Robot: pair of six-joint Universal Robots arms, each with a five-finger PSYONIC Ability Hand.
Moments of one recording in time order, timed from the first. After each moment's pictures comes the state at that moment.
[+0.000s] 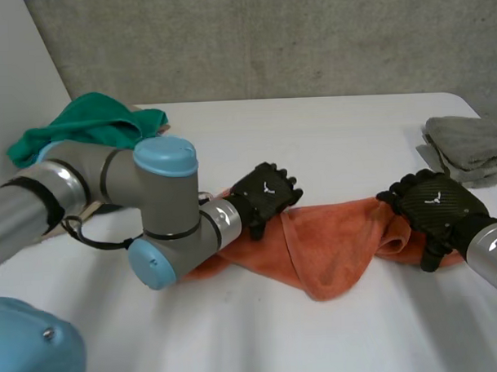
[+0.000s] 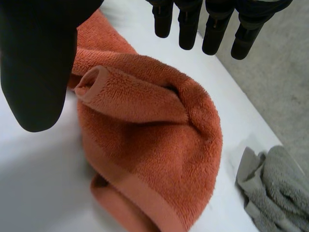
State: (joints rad) left arm 4.07 -2.50 -0.90 3.05 -1.21 3.83; right arm 1.65 -1.45 1.90 -0.03 1.20 2.39; left_hand 0.40 0.40 0.40 0.40 0.22; right_hand 0.23 0.23 0.24 0.24 0.07
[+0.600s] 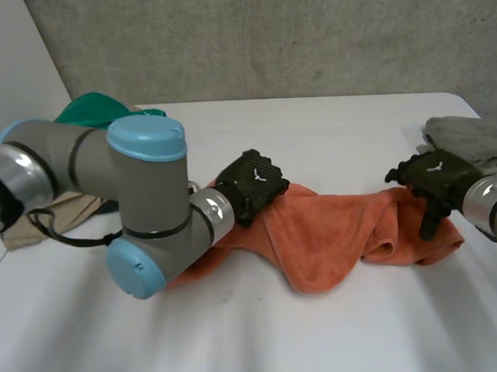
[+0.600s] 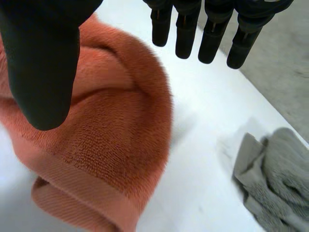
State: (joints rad) left arm 4.04 -2.28 -1.05 3.01 -1.36 3.87; right arm 1.66 -1.21 1.51 0.20 1.26 2.49; left_hand 1.05 1.19 1.19 1.20 0.96; right_hand 0.33 0.32 0.33 0.33 0.16
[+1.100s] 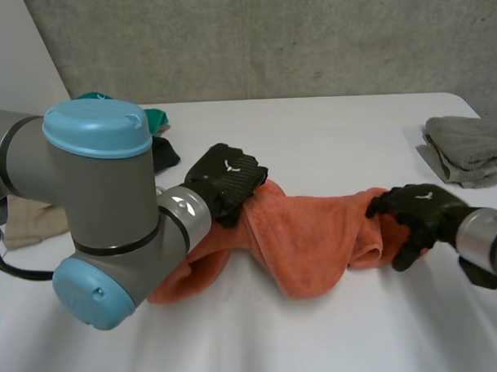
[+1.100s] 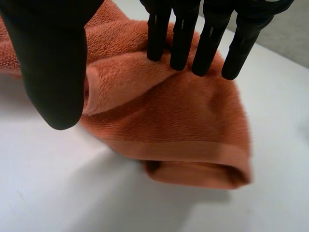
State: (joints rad) left arm 4.03 -2.06 -1.23 2.98 -1.49 3.65; right arm 1.70 -1.29 1.69 0.19 1.18 2.74; left_hand 1.06 1.19 1.19 1.20 0.96; right_hand 0.46 0.45 0.46 0.44 0.26
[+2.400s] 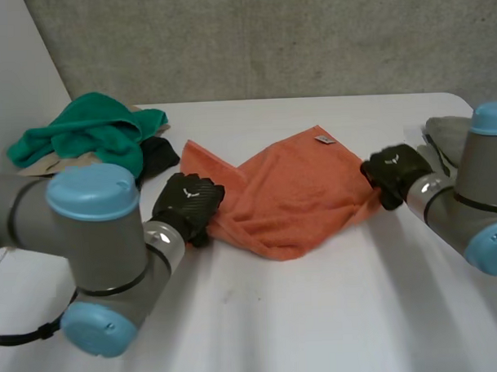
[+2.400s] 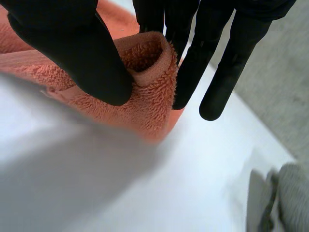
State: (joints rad) left arm 4.11 -2.04 -1.52 3.25 -1.62 3.52; right arm 1.82 -1.00 1.37 0.03 1.39 2.55; left_hand 0.68 0.70 0.70 0.69 0.51; right_hand 1.10 1.19 1.20 1.20 0.99
